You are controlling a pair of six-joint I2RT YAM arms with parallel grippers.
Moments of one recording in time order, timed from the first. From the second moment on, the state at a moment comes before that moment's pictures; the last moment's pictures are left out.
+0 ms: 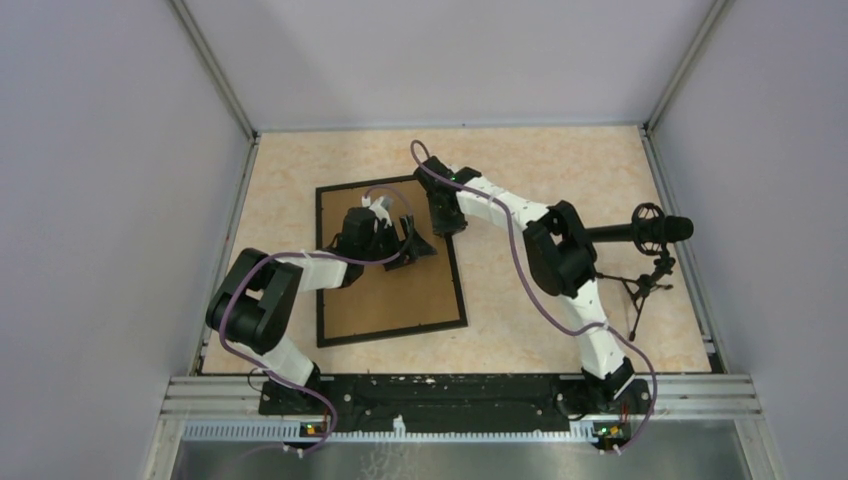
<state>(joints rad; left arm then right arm) -0.40 1.63 0.66 0.38 0.46 -0.76 0.72 2.29 1.90 -0.82 0.22 0.55</state>
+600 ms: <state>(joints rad) -0.32 1.66 0.80 0.35 0.48 -0.81 0.47 2.21 1.95 -0.74 -0.14 0.43</state>
